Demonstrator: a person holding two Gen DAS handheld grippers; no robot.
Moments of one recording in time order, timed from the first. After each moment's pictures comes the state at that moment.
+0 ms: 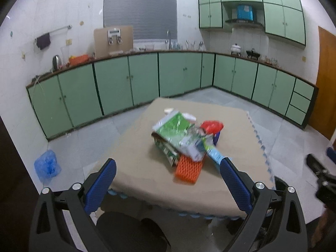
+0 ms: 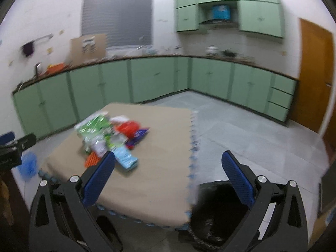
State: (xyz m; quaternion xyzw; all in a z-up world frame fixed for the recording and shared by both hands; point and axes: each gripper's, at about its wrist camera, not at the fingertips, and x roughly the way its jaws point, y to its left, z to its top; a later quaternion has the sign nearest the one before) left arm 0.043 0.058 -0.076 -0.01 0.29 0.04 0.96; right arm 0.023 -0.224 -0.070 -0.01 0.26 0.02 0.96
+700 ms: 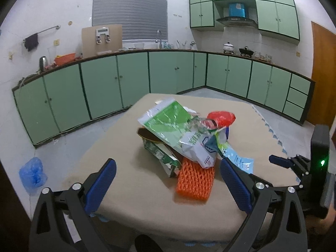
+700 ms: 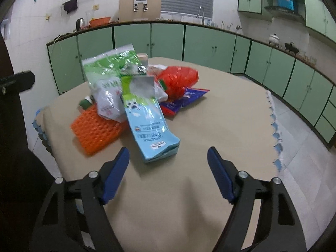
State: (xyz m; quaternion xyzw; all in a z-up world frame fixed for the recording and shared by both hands) left arm 0.130 0.061 -0.170 0.01 0.28 0.00 0.96; right arm 0.163 -0.166 -0.215 -0.08 0.34 0.19 0.92
